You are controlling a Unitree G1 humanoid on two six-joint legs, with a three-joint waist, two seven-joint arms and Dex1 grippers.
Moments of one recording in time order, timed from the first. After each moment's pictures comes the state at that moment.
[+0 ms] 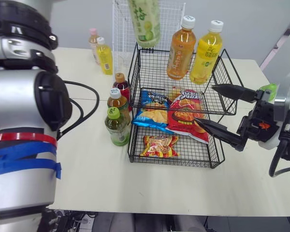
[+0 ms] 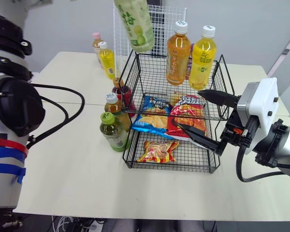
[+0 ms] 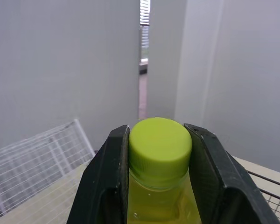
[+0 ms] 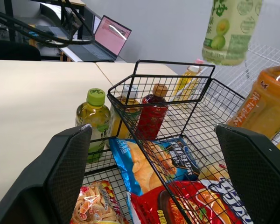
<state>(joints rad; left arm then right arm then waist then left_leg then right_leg) -1.86 0.53 0.08 1.11 -0.26 0.57 -1.07 -0.29 -1.01 -0.38 -0.83 1.14 0.69 0.41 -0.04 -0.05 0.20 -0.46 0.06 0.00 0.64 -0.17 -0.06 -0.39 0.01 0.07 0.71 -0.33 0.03</state>
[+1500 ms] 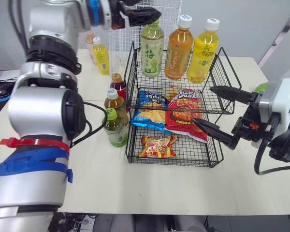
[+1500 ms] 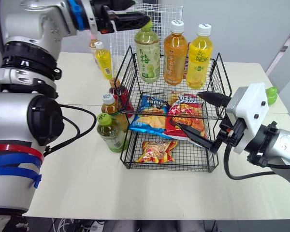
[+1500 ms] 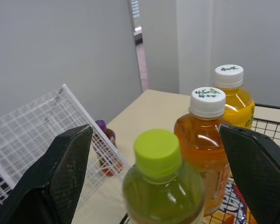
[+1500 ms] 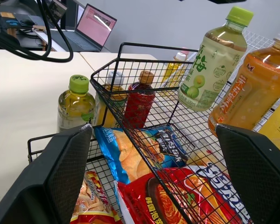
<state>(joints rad) -1.71 0.55 0.05 1.06 -0.11 0.32 -1.15 -0.25 -0.97 -0.35 -0.89 1.04 0.71 0.37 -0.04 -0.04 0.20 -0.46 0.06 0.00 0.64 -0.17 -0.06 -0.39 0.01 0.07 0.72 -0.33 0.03</state>
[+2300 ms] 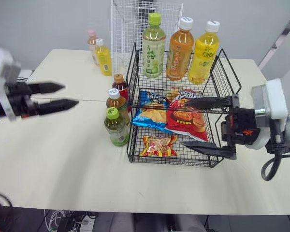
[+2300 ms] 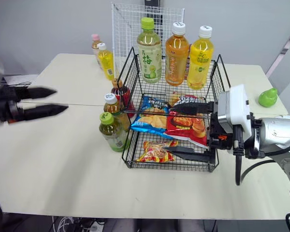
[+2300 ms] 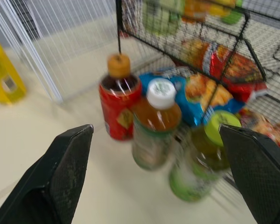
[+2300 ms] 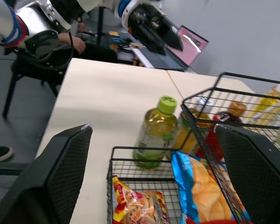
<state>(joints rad) -0.39 1.06 0.54 -0.17 -0.52 0.99 -1.27 -0.48 -0.94 -0.12 -0.70 1.03 0.63 0.83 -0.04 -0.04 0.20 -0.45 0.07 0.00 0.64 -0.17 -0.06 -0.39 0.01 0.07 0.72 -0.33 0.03</state>
